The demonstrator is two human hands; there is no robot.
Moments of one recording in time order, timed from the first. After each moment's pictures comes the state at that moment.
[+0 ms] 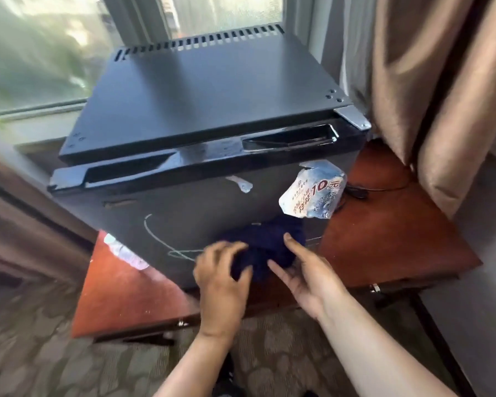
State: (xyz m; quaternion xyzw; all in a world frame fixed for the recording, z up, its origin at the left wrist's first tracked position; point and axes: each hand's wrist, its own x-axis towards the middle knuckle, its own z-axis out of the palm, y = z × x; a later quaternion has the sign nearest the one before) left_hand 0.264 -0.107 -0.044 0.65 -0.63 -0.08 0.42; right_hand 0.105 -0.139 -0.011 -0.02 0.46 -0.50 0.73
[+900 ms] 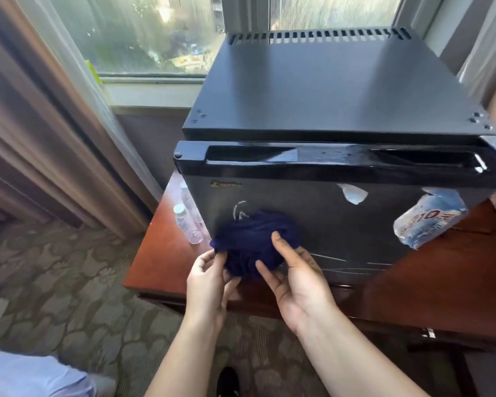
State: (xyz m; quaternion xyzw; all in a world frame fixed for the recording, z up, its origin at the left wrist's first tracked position) left_hand 0.364 -0.080 -0.017 0.60 -0.03 -0.48 0.64; right_hand 0.235 -0.116 0.040 -0.07 0.45 -0.44 0.77
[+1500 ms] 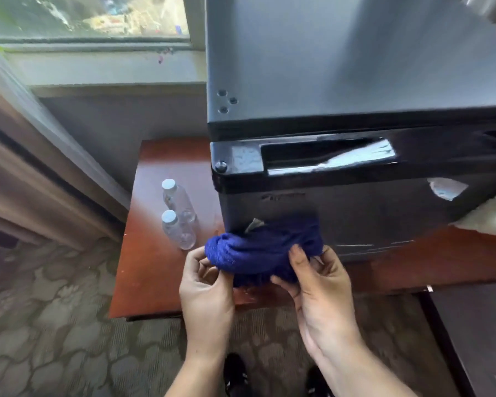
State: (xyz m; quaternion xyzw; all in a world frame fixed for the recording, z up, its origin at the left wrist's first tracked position) left_hand 0.440 -0.090 -0.024 0.60 -0.27 -0.41 0.63; right_hand 0.313 -0.109 0.015 -0.15 0.51 -0.59 0.61
